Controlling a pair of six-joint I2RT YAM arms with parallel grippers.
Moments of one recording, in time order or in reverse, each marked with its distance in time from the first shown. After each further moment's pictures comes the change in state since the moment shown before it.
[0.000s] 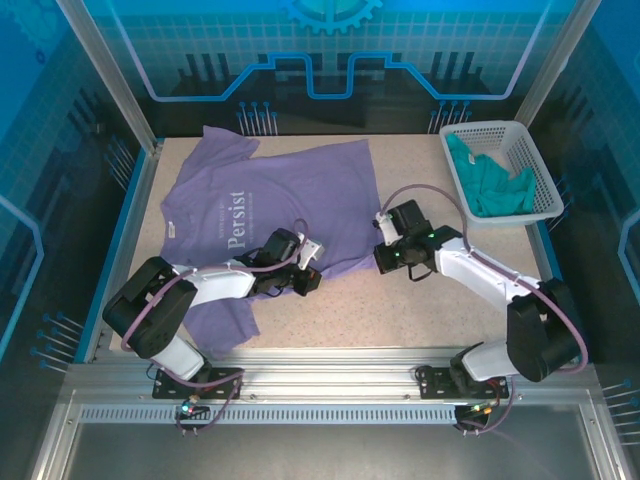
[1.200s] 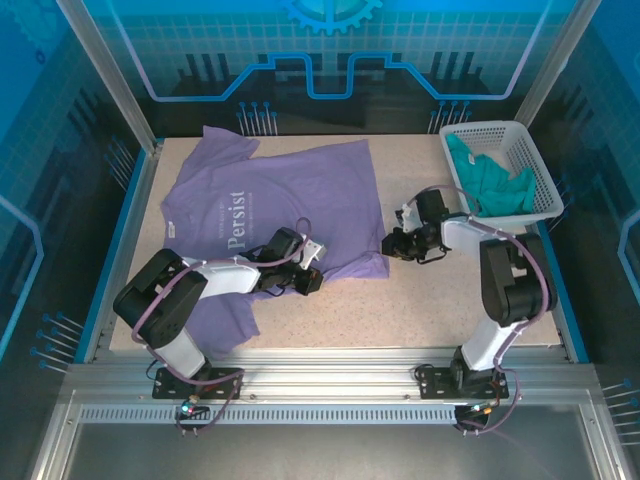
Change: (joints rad) left arm 0.006 0.072 0.041 -0.023 0.045 -0.018; right arm -0.274 0.303 0.052 0.112 -0.314 0.167
